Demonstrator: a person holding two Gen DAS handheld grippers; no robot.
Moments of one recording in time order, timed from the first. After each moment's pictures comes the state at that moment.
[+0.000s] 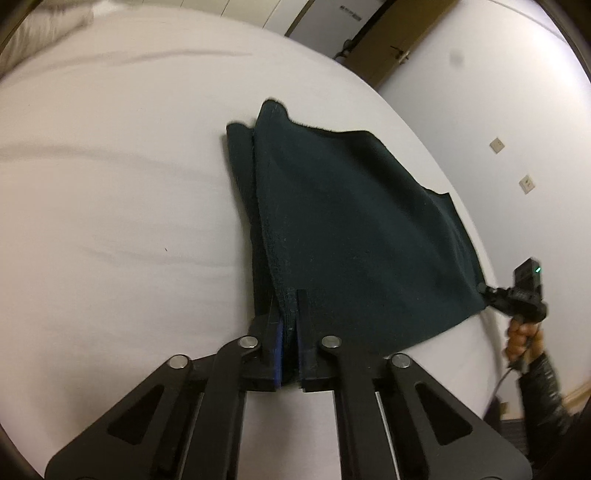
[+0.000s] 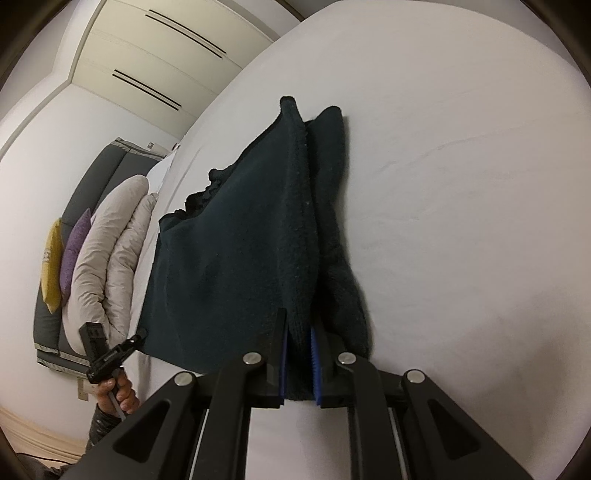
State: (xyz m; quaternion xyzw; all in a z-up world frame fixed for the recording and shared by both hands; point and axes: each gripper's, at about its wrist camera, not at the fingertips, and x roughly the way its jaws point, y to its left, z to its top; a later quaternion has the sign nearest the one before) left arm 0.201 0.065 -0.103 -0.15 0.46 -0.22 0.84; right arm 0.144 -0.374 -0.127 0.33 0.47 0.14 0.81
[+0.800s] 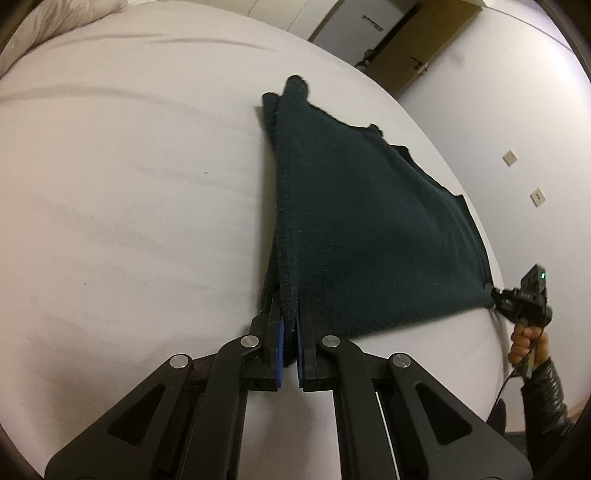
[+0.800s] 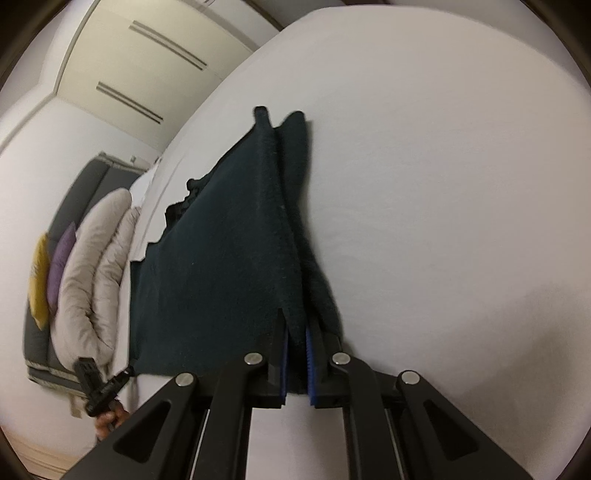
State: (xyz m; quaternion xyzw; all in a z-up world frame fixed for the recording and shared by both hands) left arm 0.165 0.079 -0.136 -0.20 0.47 -0.19 0.84; right arm 0.131 -0.392 -0.148 0.37 0.47 0.11 0.80
